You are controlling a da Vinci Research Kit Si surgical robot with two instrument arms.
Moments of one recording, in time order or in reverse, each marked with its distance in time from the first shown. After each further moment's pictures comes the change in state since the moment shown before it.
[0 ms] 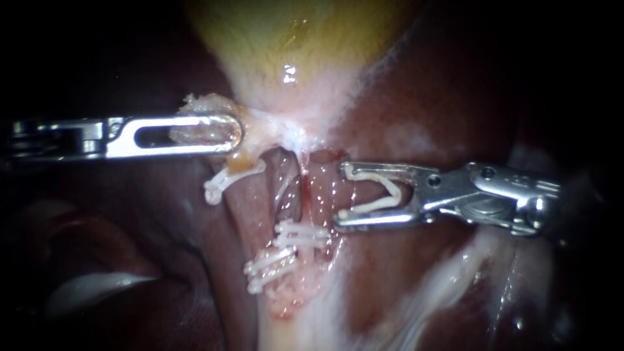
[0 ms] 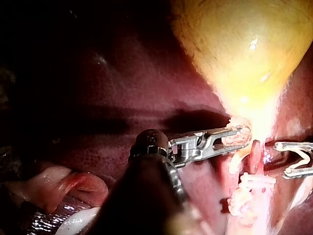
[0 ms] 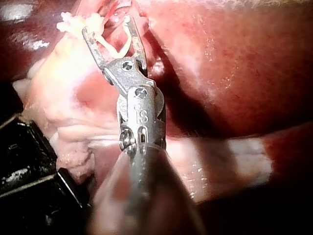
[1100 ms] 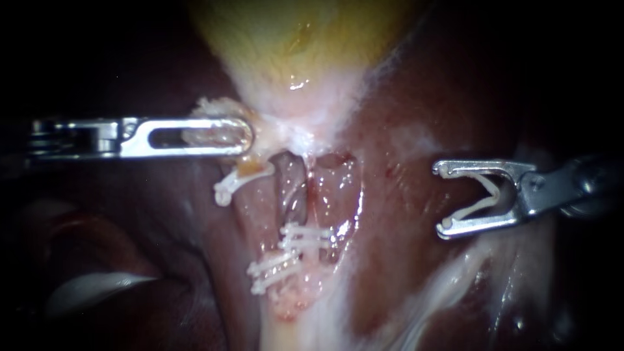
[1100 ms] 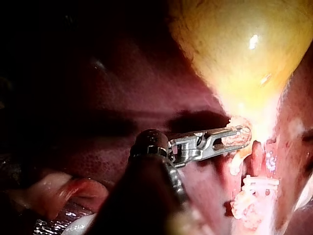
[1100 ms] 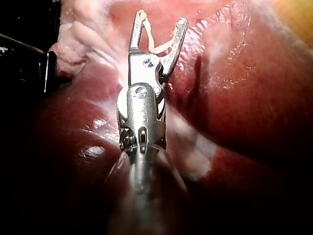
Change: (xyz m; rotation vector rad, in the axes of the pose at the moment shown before) right arm 0.000 -0.002 -0.015 0.045 -0.016 -0.398; left arm -0.001 0.001 -0.001 -0.003 0.013 -0.007
